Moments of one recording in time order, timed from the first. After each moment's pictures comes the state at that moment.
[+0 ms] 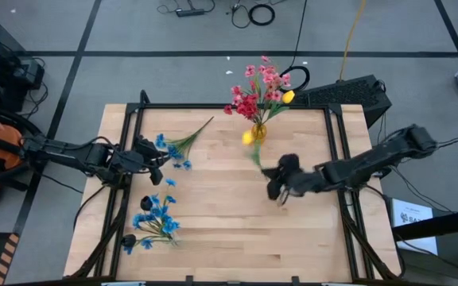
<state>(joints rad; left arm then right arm) -0.17 0.60 0.55 -0.68 -0.53 -0.47 0.31 1.21 0.69 -0.08 0.64 0.84</state>
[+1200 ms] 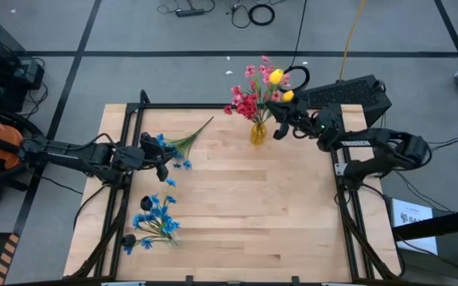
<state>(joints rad) -0.12 0.65 0.55 -0.45 -0.53 -0.41 -0.59 1.35 0.46 1.24 -0.19 0.10</state>
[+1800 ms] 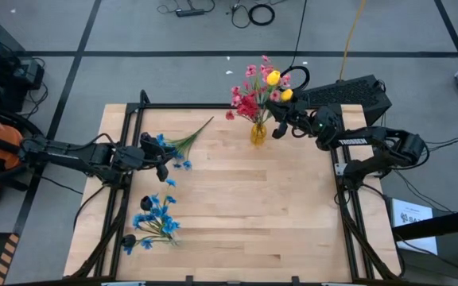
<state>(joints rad) -0.12 0.65 0.55 -0.45 -0.53 -0.41 -0.62 1.39 0.47 1.25 -0.22 0.06</state>
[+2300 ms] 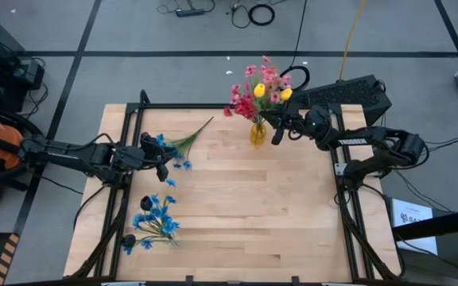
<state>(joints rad) -0.12 0.65 0.55 -0.45 -0.53 -0.41 -0.61 1.39 0.47 1.05 -0.29 0.06</state>
